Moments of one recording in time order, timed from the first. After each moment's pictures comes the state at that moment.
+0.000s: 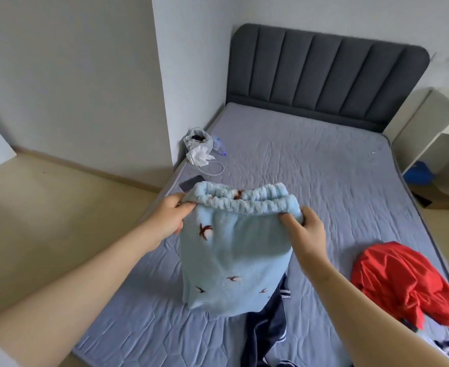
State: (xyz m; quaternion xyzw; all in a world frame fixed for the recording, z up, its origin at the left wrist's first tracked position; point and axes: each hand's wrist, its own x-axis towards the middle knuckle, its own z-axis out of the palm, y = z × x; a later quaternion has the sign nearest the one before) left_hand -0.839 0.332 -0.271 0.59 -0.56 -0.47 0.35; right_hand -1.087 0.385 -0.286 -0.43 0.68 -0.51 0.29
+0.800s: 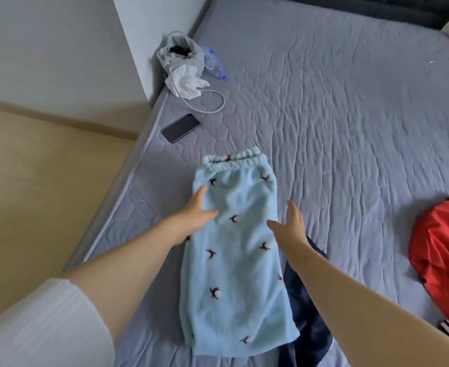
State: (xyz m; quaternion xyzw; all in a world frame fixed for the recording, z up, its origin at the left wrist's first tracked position) left_hand -0.863 0.120 -0.555 0.59 -0.54 -0.59 0.11; right_hand -1.061 0.194 -0.553 -0.34 0.79 -0.28 0.43
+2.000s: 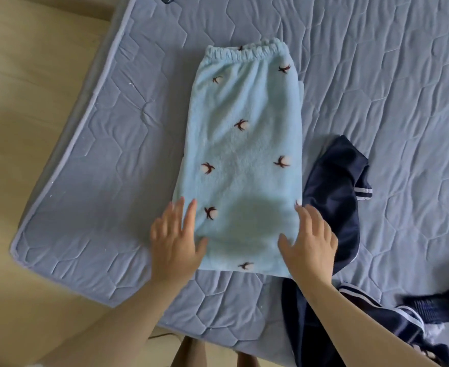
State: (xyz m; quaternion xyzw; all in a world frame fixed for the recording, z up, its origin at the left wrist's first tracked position) left_hand -0.827 0.372 -0.708 0.65 -0.75 -0.13 -0.01; right_hand -1.050 0.395 -0.695 -0.54 0.81 -0.05 0.21
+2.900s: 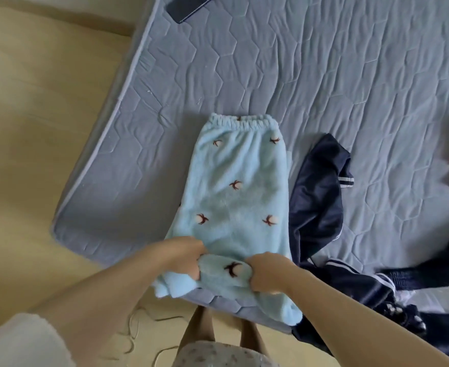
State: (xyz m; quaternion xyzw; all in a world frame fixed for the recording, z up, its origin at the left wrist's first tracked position) left_hand -0.817 0.376 -0.629 0.40 -0.68 -0.46 -0.40; right_hand -1.004 0.423 -0.622 -0.64 0.48 0.31 0.52
